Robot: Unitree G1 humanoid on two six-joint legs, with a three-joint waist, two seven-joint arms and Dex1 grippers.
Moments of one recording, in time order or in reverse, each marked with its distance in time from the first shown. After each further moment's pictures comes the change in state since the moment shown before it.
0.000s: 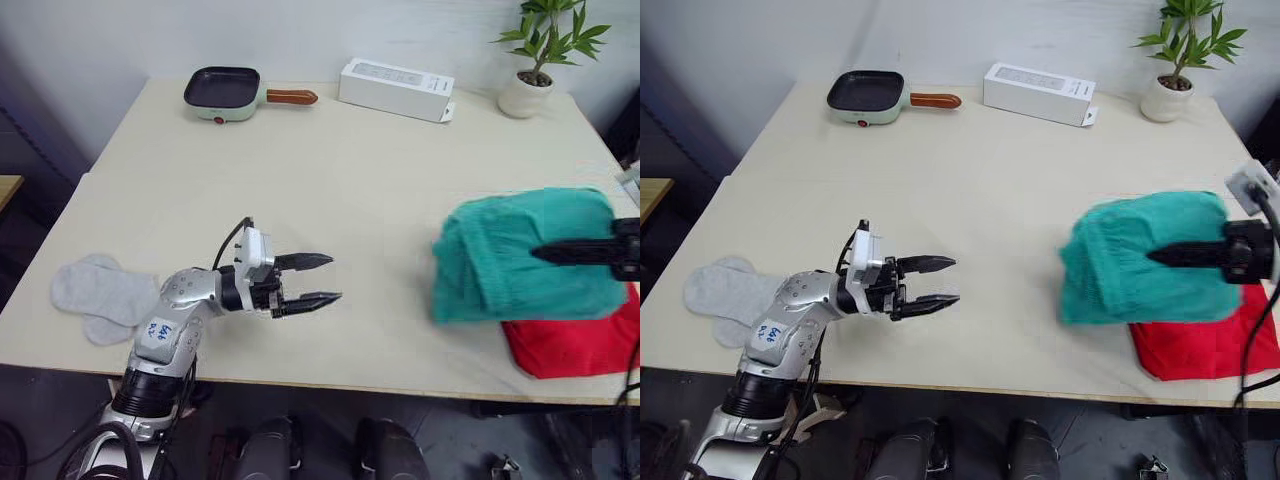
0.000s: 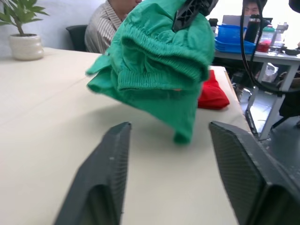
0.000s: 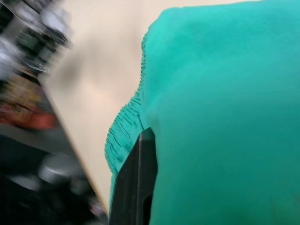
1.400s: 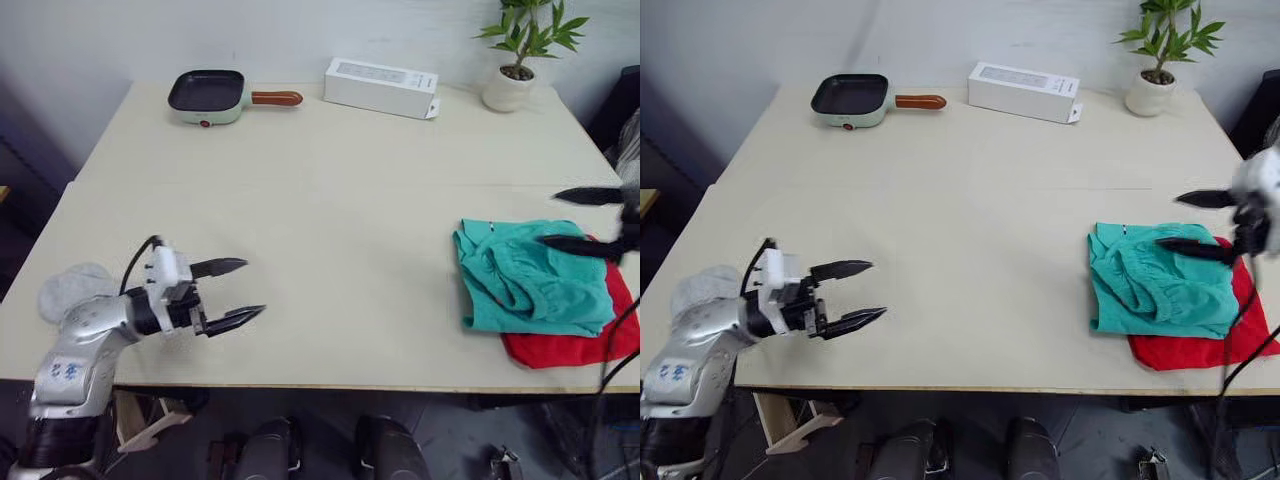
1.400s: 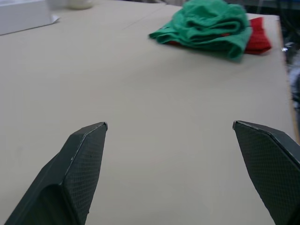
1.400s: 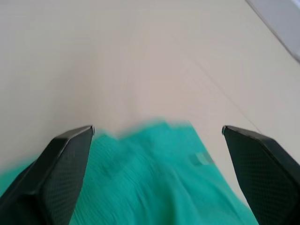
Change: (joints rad) left arm 0.352 0.206 0.373 -0.061 -0.009 -0.099 0.043; right arm 0.155 0.391 -0.306 -0.077 -0.137 -0.660 -0.143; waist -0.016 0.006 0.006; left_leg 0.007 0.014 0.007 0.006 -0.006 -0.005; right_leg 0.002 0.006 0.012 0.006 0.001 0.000
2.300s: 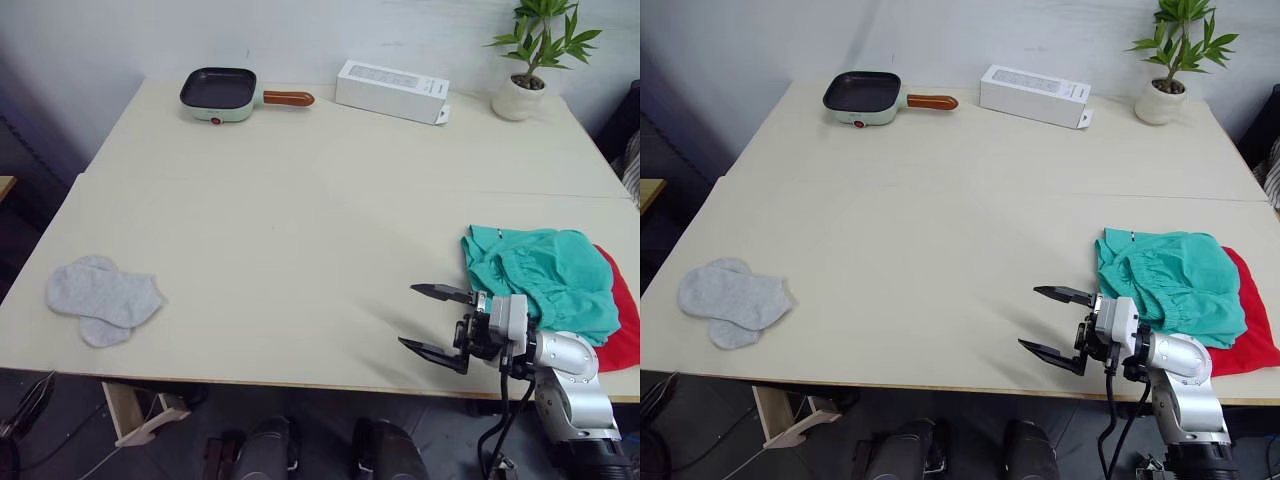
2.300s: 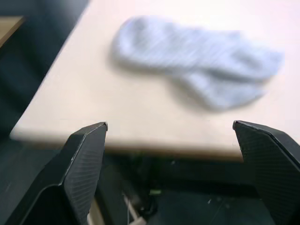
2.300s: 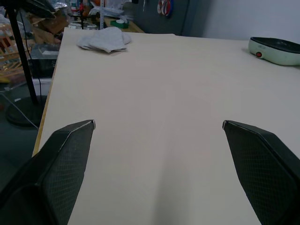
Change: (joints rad) left arm 0.680 -0.047 0.611 -0.079 -0.137 0.145 0.350; right arm 0.390 0.415 0.195 -0.347 0.073 -0.387 -0.103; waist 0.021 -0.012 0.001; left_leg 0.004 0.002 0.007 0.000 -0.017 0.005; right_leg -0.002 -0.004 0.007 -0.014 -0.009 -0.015
